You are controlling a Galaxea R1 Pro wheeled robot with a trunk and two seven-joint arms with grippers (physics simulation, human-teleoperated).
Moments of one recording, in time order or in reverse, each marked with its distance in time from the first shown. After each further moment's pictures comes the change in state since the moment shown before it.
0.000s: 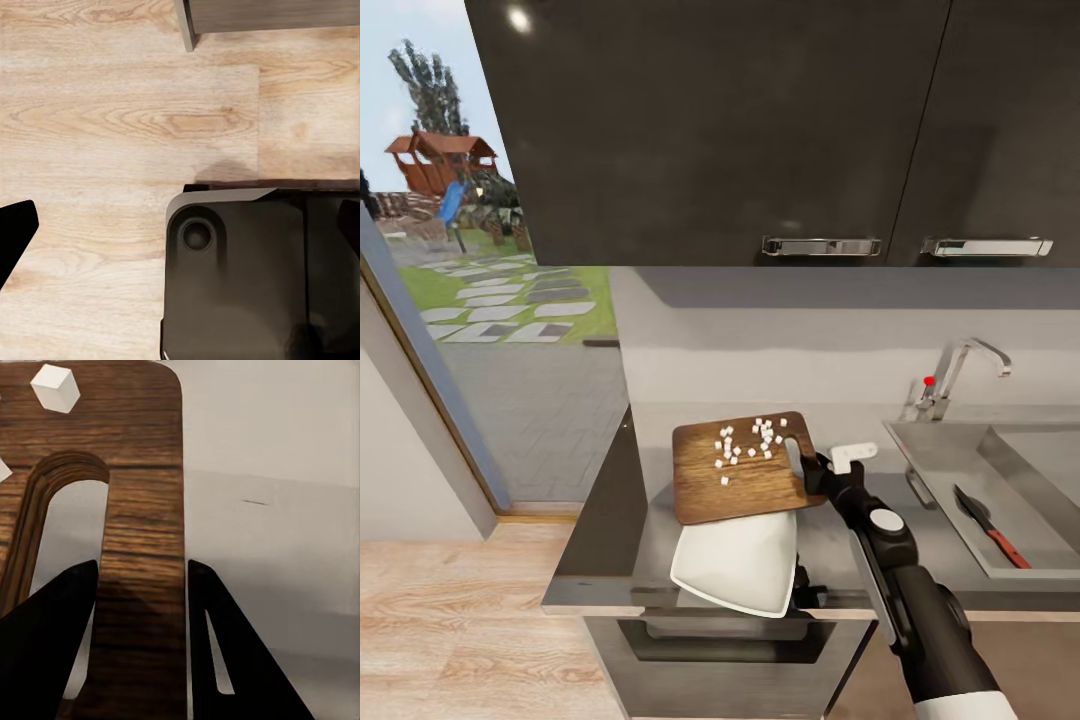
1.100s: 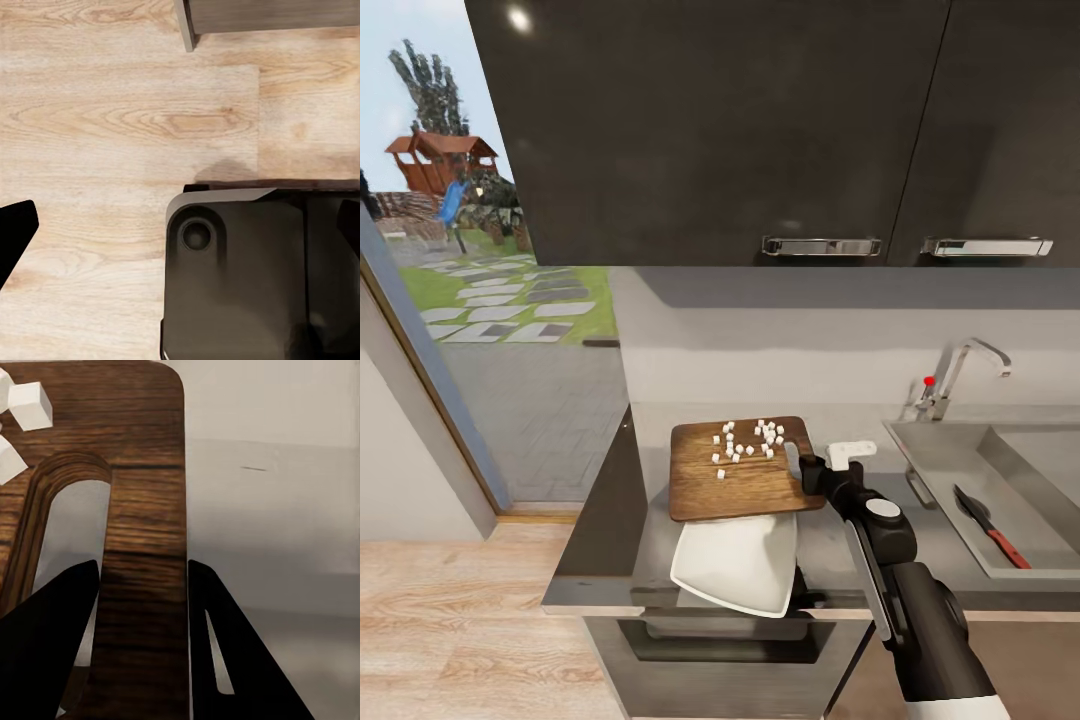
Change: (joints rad) left arm 0.000 0.000 0.000 0.000 0.000 0.000 0.000; right arm 0.000 0.043 -0.002 -0.100 0.002 0.214 -0.041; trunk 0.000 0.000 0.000
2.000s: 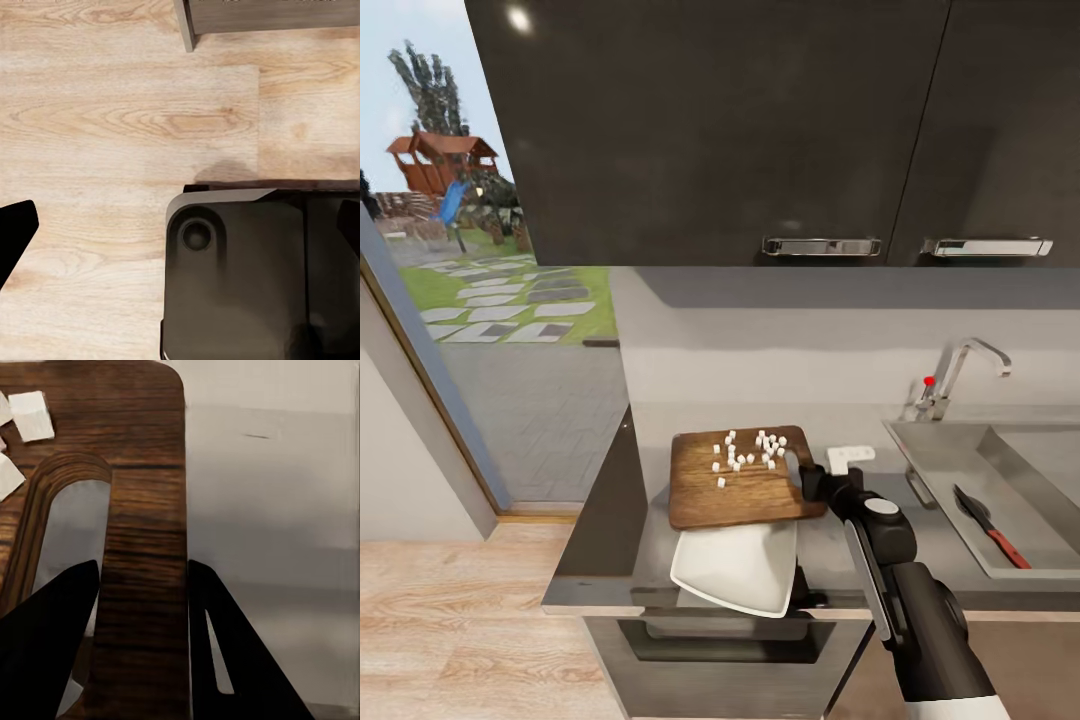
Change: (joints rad) left arm -0.001 0.000 0.000 0.000 0.000 0.000 0.000; right arm 0.000 0.002 0.000 -0.002 -0.001 0.080 -0.001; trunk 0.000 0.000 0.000
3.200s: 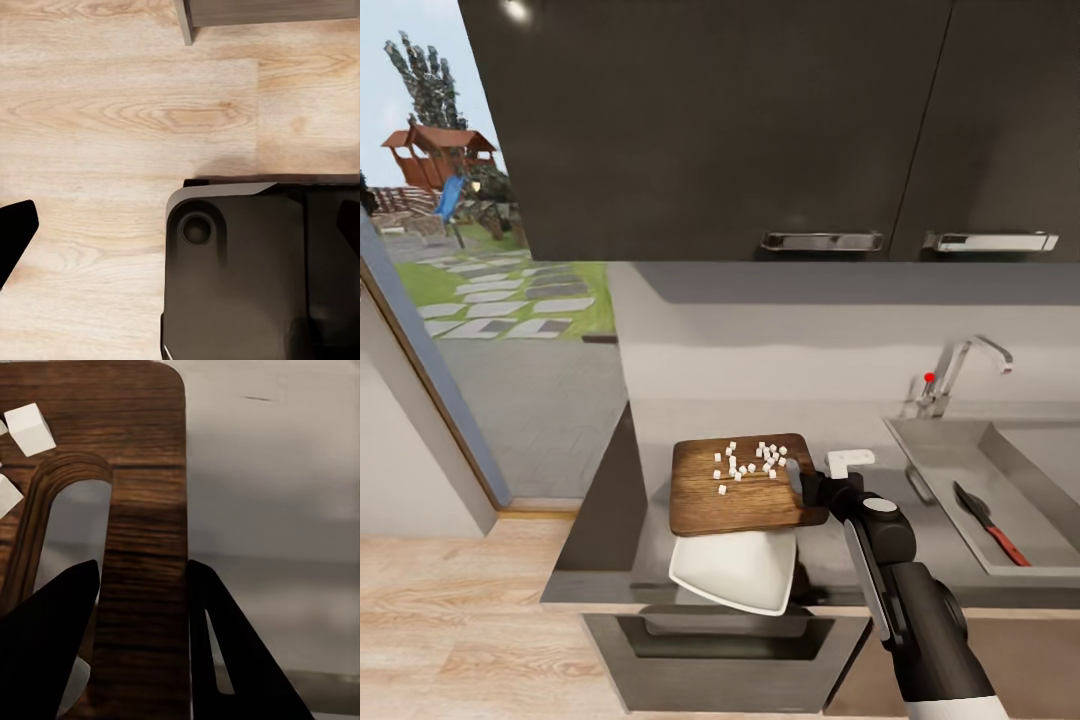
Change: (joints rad) left arm 0.001 0.000 0.000 0.000 0.000 0.000 0.000; right arm 0.000 0.004 0.000 -0.004 0.001 0.070 -0.011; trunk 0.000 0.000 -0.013
